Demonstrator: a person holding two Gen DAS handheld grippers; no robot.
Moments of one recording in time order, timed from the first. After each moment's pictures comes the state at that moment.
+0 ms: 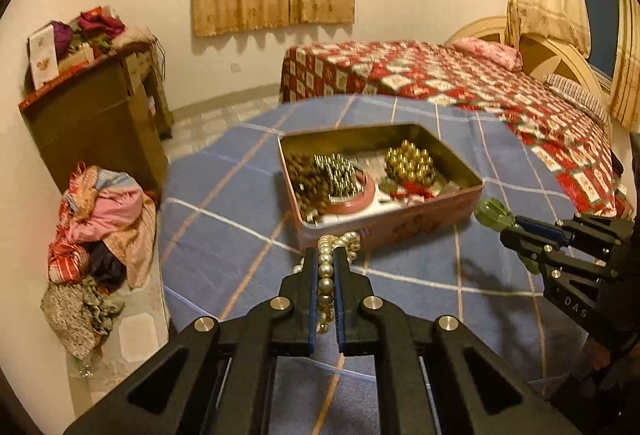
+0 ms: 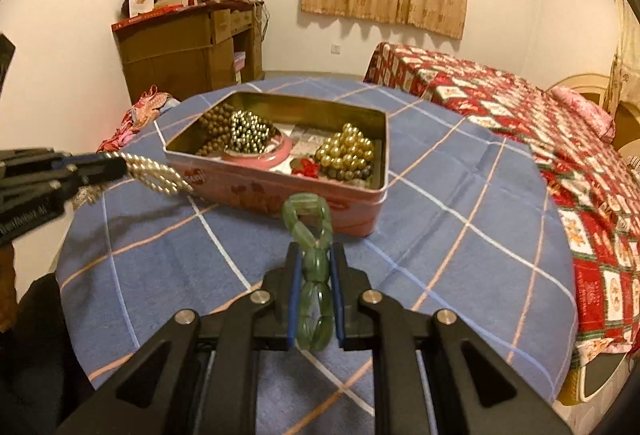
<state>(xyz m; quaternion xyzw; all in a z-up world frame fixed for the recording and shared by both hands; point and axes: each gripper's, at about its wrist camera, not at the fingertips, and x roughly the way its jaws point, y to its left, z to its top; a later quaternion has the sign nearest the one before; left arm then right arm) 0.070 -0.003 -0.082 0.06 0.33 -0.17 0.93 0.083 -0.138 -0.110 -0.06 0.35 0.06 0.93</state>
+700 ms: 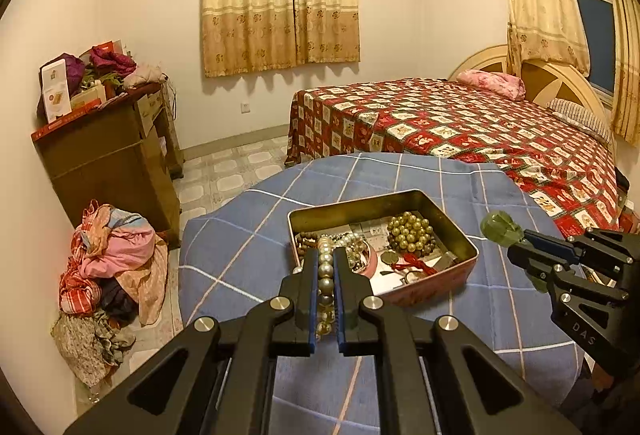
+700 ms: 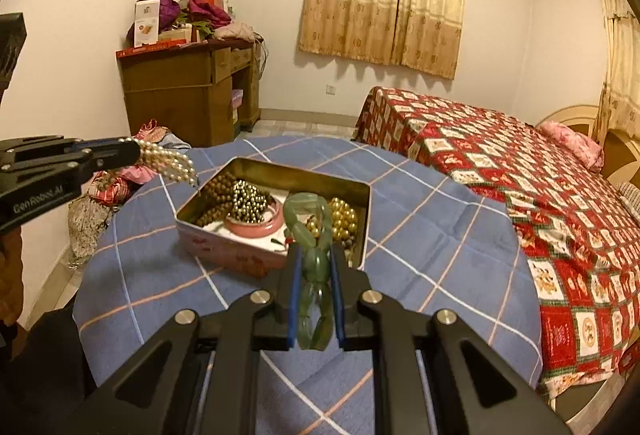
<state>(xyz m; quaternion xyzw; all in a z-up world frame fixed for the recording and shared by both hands) 0.085 -0.014 -0.035 0.06 0.27 -0.16 0.95 0.088 -0.135 -0.065 -0.08 0.28 0.05 0.96</state>
